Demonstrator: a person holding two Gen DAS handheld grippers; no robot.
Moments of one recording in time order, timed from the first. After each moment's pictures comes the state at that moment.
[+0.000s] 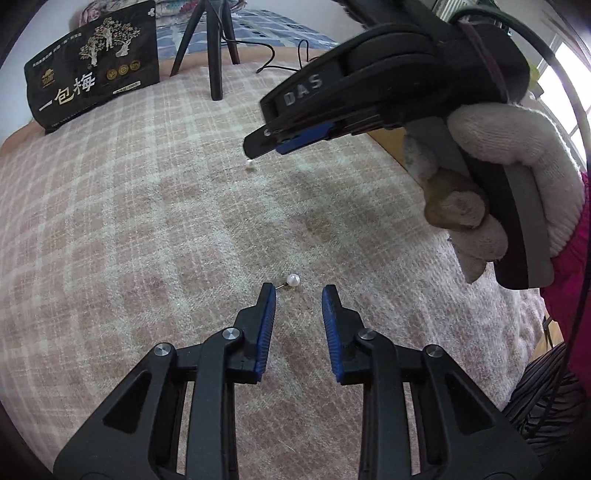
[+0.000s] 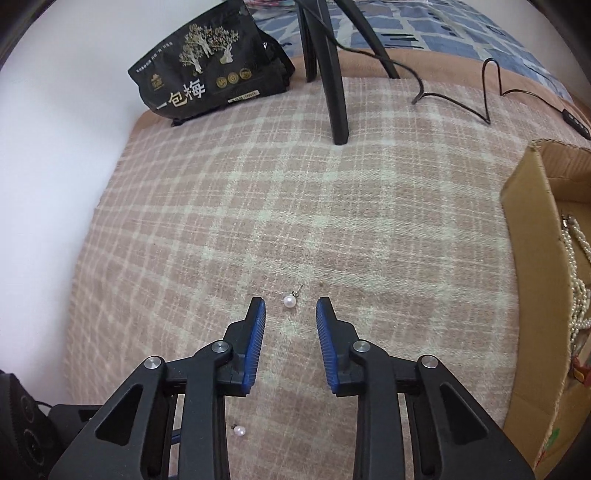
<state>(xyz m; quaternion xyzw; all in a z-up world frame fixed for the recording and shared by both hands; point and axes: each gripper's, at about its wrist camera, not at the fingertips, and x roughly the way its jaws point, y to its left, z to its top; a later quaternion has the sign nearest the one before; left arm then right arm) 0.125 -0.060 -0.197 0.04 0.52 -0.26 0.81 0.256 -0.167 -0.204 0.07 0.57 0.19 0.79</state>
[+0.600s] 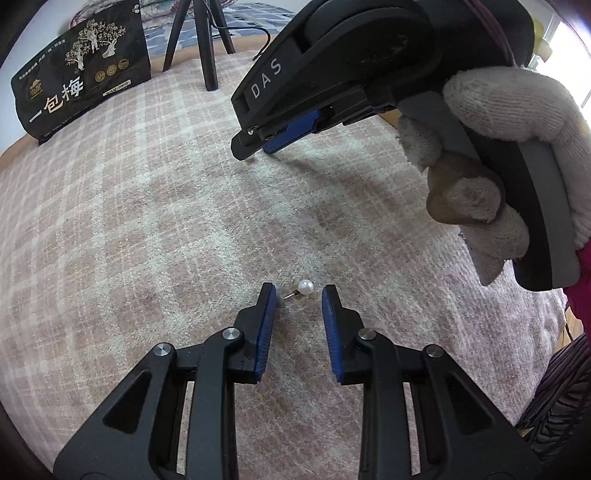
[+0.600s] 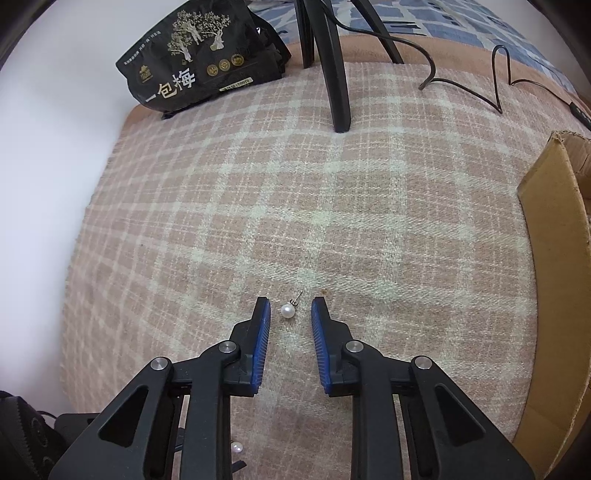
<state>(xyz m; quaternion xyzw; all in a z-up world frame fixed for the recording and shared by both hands) 0.144 -0.070 -0.220 0.07 0.53 -0.25 0.81 0.267 -0.156 -0.219 0.07 0.59 0.19 0.79</state>
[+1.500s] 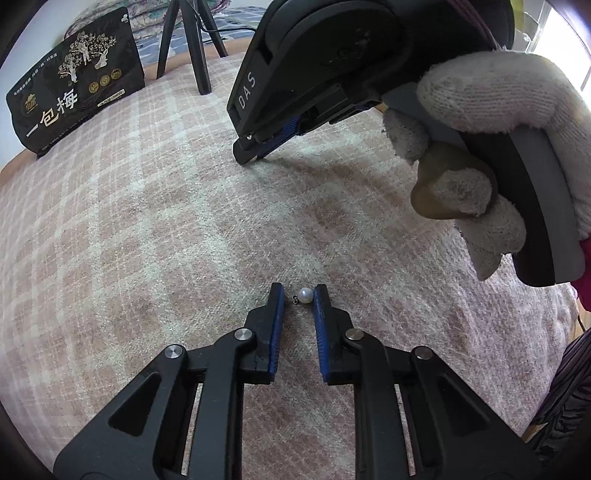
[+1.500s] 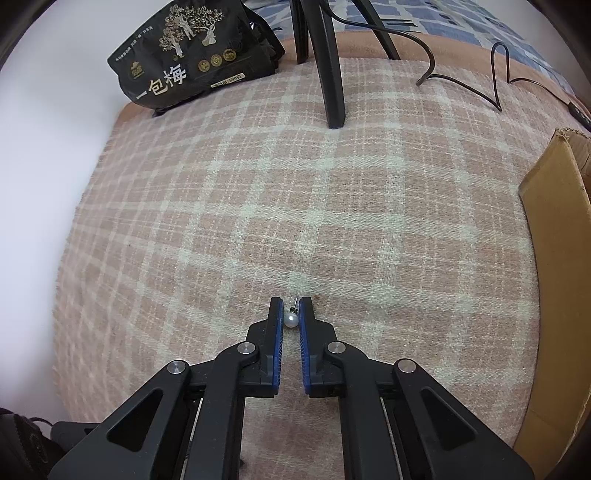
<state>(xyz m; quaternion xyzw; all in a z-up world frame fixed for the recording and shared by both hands) 0.144 -0.081 -0.228 0.10 0.51 -0.25 0.81 0.271 -0.153 -0.227 0.06 0.59 0.18 0.79</state>
